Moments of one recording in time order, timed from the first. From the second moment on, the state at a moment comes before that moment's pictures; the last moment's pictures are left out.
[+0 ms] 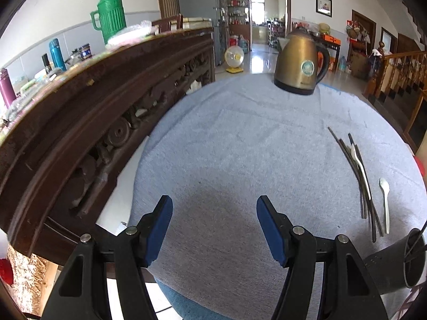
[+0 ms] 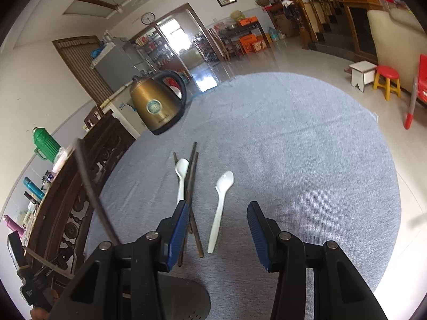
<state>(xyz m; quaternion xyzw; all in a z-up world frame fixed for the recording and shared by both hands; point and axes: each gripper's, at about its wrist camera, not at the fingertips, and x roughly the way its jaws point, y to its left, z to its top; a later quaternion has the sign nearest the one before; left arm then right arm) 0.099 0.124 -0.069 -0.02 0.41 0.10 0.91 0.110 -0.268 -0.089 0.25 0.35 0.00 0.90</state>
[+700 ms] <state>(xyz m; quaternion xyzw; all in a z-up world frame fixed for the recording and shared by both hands) 0.216 0.061 -0.087 -0.01 0.46 -0.03 0.89 0.257 -0.240 -0.148 0.13 0.49 0.01 0.86</state>
